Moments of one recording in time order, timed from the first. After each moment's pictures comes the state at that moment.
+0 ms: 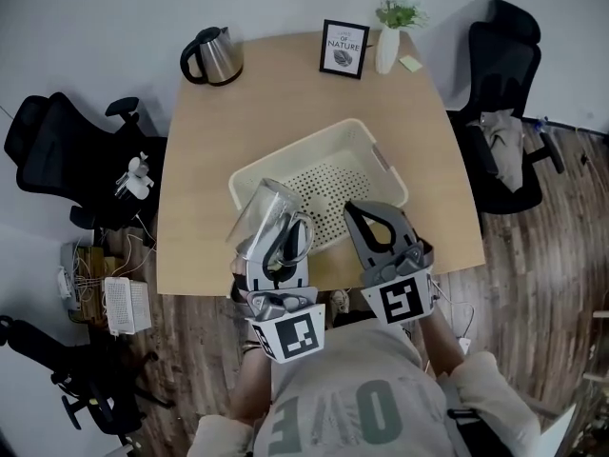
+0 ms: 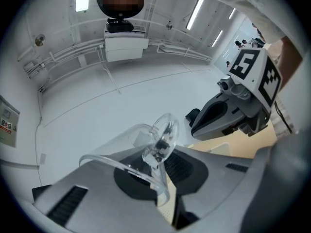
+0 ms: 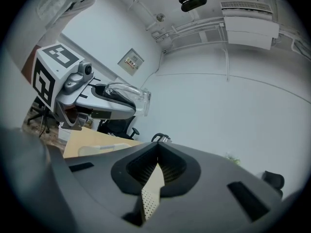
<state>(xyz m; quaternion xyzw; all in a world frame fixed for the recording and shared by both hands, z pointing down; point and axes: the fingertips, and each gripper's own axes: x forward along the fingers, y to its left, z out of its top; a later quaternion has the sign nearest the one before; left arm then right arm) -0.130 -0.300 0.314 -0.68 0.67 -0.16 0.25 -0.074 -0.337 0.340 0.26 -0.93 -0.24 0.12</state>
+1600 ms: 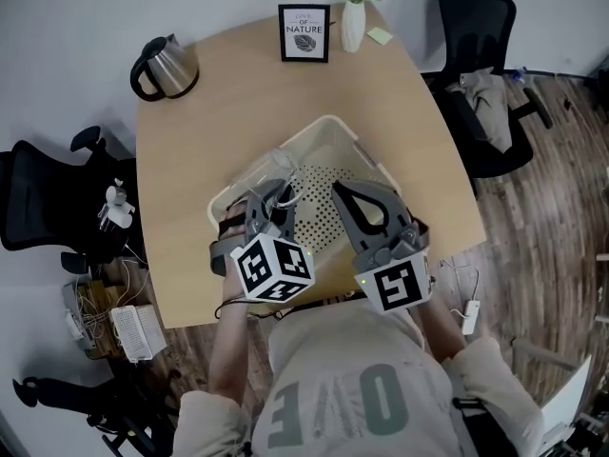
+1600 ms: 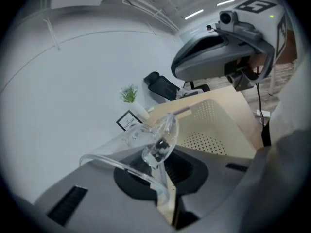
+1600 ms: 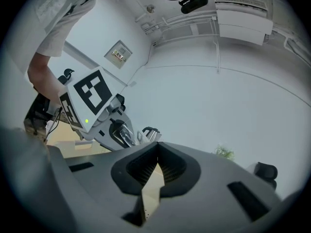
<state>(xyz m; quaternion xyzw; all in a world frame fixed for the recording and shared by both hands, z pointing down) -0.155 -0.437 0.426 -0.76 0.47 -0.44 0.09 -0.087 -0.414 0.343 0.32 -0.91 -0.20 0.14</state>
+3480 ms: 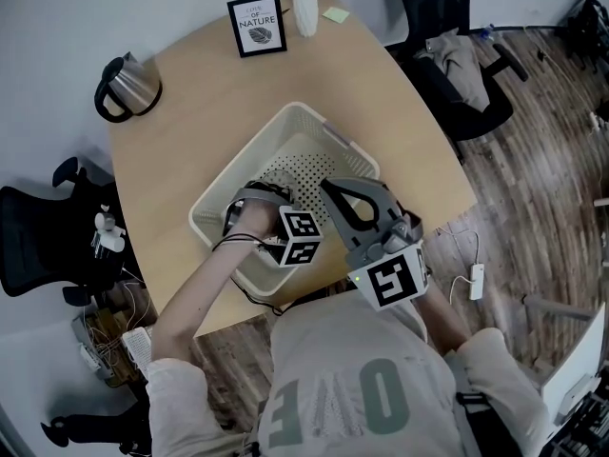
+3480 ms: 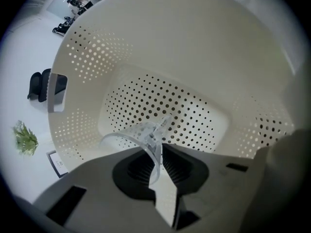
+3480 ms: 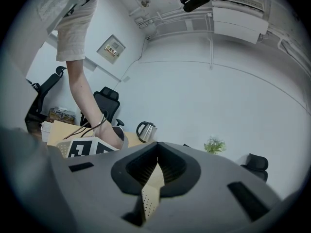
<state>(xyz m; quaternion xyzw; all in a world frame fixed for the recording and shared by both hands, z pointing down) -0.140 -0.399 0.609 -0.60 -0.03 -0.78 0.20 -0.059 -0.397 0.357 0.37 -0.90 -0.18 0.15</state>
